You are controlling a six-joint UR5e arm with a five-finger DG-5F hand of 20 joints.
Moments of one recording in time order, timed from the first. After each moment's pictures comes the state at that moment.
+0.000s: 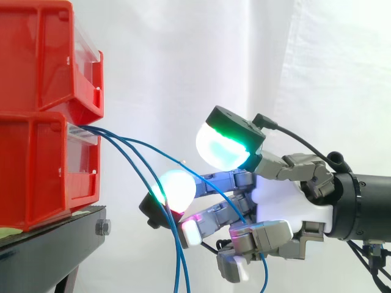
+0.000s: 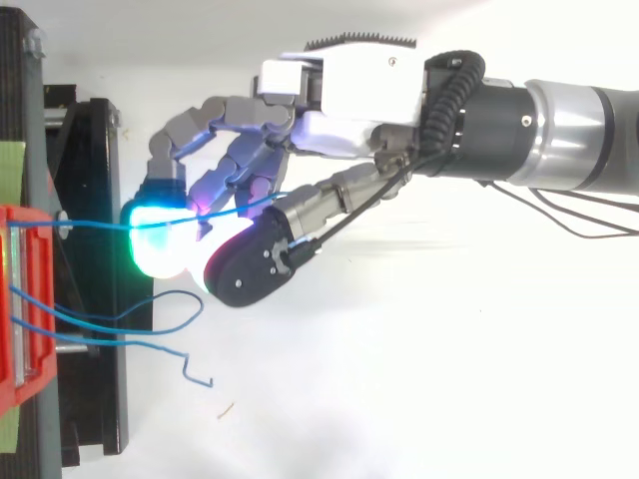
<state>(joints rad) 0.04 -2.37 -1.22 -2.60 -1.51 -0.03</state>
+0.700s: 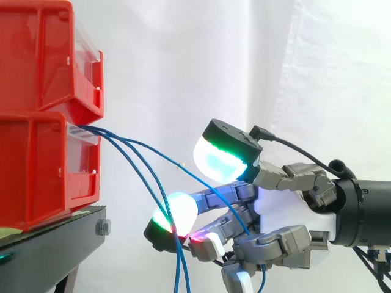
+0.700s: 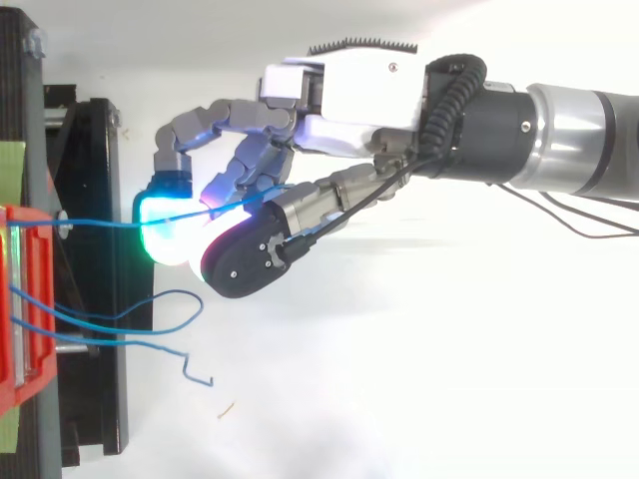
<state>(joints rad) 0.04 -2.37 -1.22 -2.63 -1.49 -0.06</state>
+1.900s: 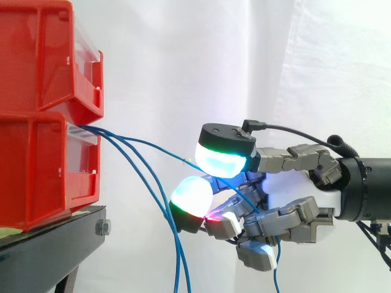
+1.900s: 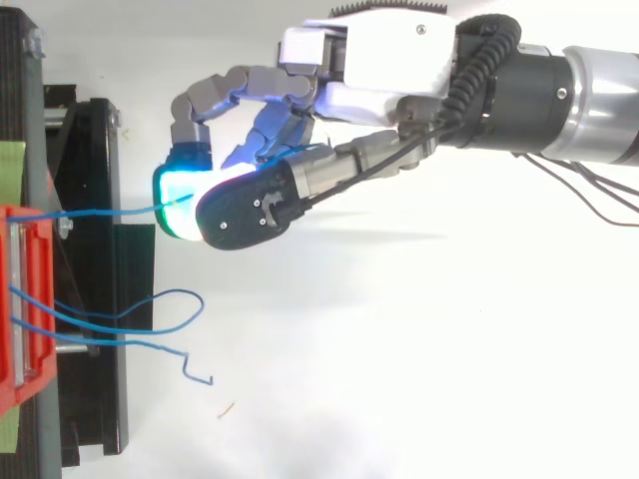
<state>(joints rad) 0.02 -2.32 -1.22 -2.70 -1.52 -0.13</state>
